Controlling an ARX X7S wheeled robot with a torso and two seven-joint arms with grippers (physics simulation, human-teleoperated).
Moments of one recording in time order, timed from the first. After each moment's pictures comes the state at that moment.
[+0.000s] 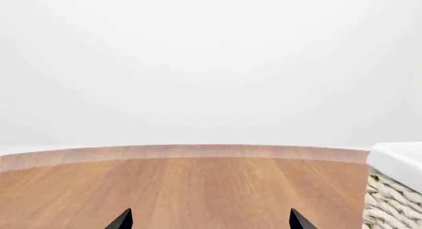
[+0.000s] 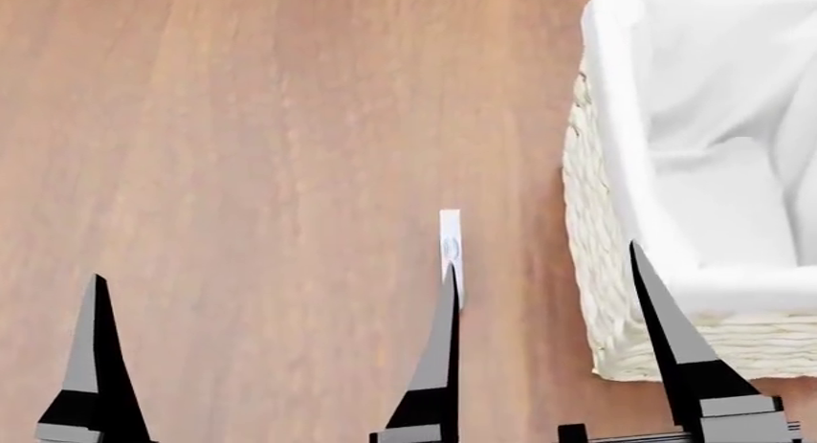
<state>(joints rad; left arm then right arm) -0.01 -0.34 0.24 0.80 -0.22 -0.23 -0.36 0.06 0.26 -0.22 -0.92 -0.01 0.45 0.20</state>
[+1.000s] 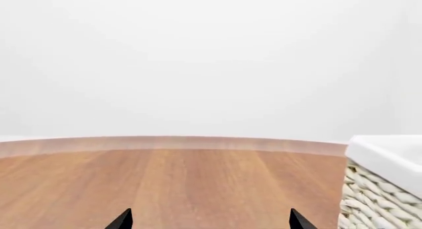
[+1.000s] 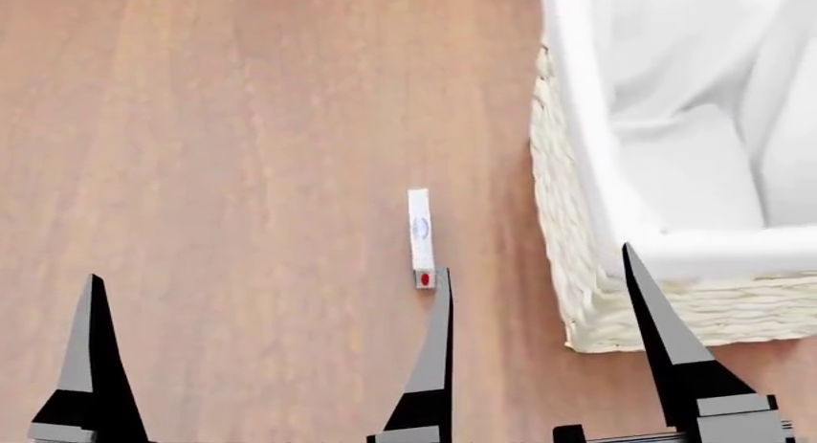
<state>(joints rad) -0.01 -0.35 0.24 0.79 -0.26 -0.21 -0.38 0.07 0.28 -0.22 -0.92 0.05 0.45 0.22</state>
